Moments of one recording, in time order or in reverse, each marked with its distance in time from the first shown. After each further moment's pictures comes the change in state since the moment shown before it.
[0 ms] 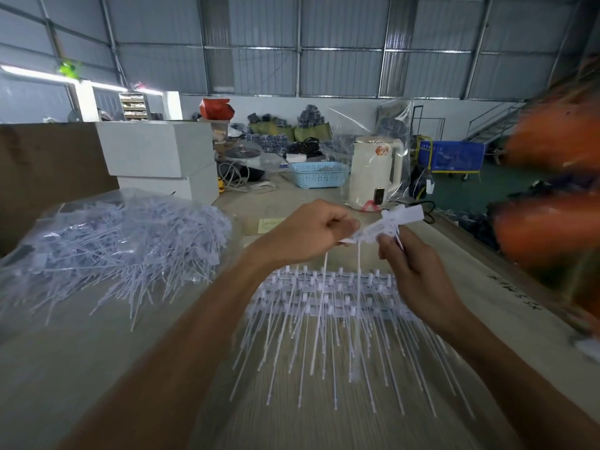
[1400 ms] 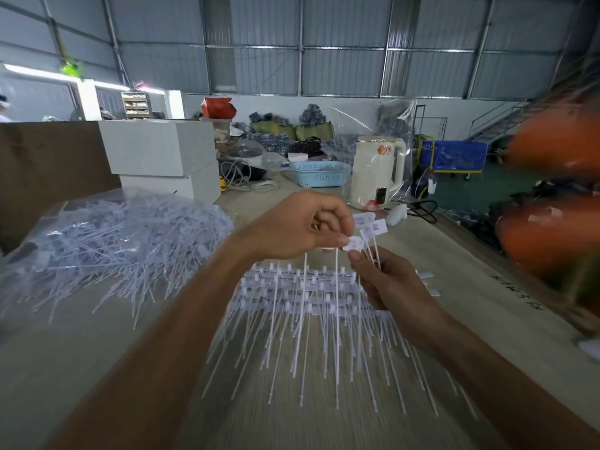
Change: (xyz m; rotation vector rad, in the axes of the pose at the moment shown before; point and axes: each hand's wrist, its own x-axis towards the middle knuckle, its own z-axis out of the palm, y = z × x) left_hand -0.011 -0.002 -0.025 -0.011 -0.097 0.121; right_hand -0.011 -0.010 0.025 0.545 -0.189 0.398
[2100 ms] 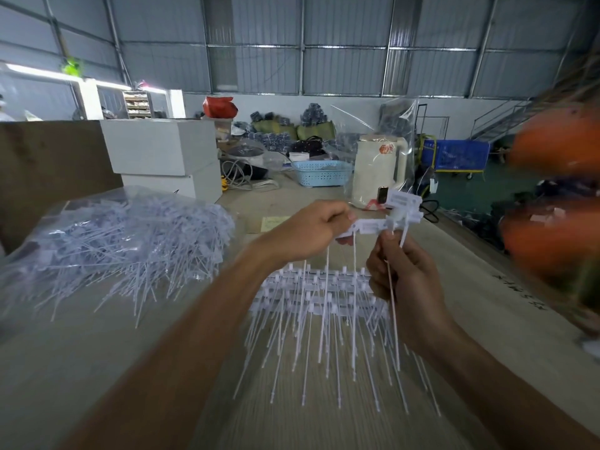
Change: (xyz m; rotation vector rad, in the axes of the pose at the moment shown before) left_hand 0.010 -0.002 0.023 -0.055 0.099 -0.161; right_hand -0.007 -0.012 0.009 0.303 0.167 -0.119
